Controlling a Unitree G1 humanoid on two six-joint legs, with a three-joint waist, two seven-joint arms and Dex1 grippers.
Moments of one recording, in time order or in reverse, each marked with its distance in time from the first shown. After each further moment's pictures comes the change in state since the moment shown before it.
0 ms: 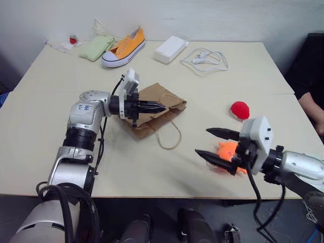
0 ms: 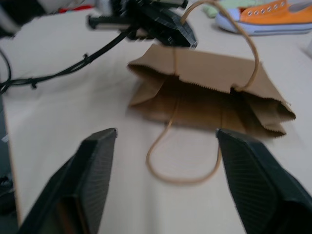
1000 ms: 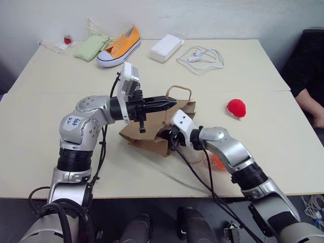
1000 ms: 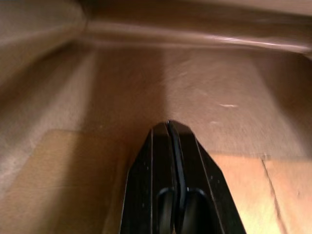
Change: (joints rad) left arm 0.090 0.039 0.050 -0.328 -0.207 0.123 0.228; right arm -0.487 0.364 0.535 0.787 -0.605 -0.178 0.180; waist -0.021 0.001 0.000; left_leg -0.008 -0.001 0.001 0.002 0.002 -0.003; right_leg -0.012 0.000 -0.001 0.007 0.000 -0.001
